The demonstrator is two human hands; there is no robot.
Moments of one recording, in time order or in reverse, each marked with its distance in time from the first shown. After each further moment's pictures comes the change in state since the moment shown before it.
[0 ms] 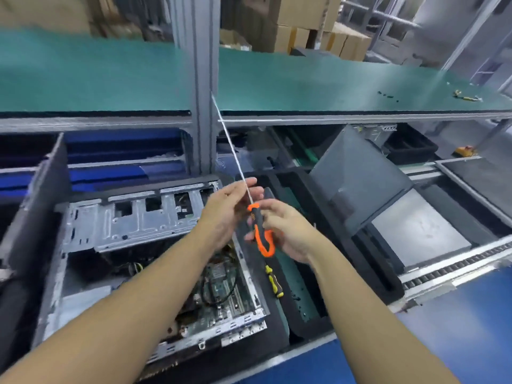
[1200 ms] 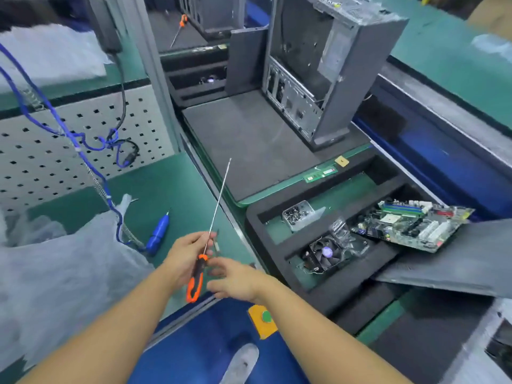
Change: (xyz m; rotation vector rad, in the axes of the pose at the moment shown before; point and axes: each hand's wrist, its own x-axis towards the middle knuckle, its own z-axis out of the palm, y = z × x) left_hand -0.553 -0.011 -0.511 -0.362 1.371 0.181; right_hand -0.083 0.299 0.623 -0.911 -1.464 0.428
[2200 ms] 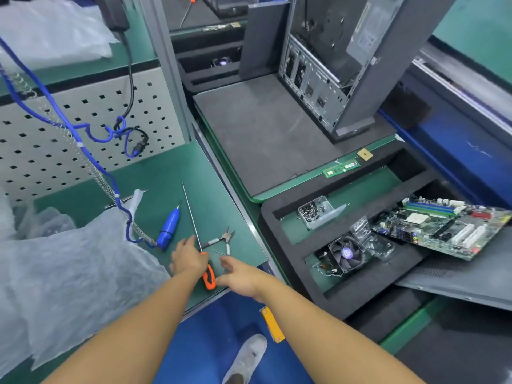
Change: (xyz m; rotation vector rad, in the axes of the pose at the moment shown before) left_hand 0.049 -0.038 -0.036 1.129 0.455 -0.116; right_hand 0.065 0.029 0.002 -0.108 0.004 0.172
